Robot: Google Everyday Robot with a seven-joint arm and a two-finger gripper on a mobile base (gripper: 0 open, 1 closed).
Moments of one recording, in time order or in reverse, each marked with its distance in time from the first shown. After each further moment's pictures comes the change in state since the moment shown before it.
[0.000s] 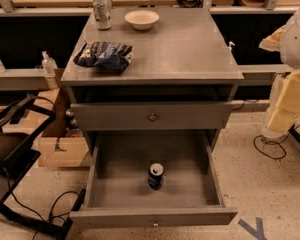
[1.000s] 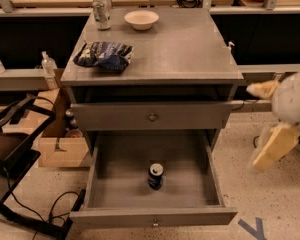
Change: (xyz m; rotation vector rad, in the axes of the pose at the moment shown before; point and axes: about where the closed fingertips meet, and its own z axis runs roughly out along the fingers) arm 0.022 0.029 0.090 -0.072 -0.280 0.045
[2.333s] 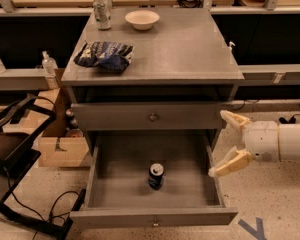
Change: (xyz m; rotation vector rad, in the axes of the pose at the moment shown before) arm 0.018 -0.015 0.130 0.003 -0.601 0.134
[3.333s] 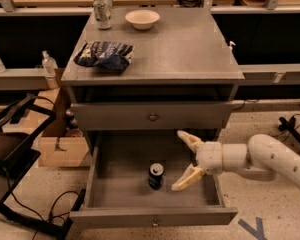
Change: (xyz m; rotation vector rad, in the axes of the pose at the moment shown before) arm 0.071 0.021 0.140 -0.177 -0.165 -0.049
